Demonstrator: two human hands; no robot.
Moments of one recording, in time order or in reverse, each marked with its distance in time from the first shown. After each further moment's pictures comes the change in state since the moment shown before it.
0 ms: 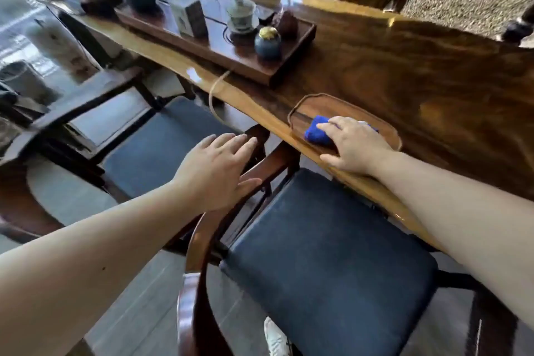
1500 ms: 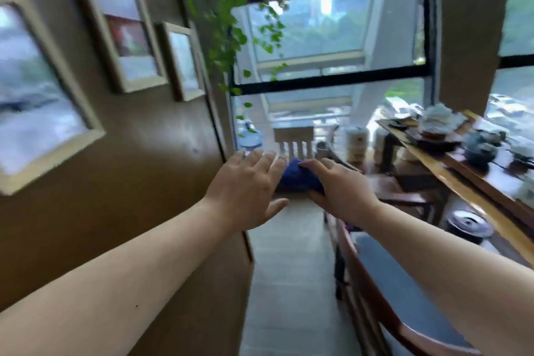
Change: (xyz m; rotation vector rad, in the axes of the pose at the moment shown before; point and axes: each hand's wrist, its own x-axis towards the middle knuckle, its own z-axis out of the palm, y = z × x) left_hand -0.498 -0.169 -0.181 0.409 0.186 -0.905; right_hand -0.007 -0.621 -0.220 0.343 0.479 -1.070
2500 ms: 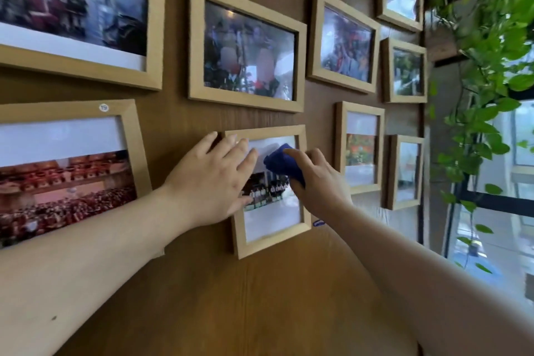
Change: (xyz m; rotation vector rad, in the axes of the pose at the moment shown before) left_hand -0.125 -0.188 -0.188 0.827 -0.319 -0.692; right_hand 0.287 -0.284 -0.011 0.570 0.350 -0.685
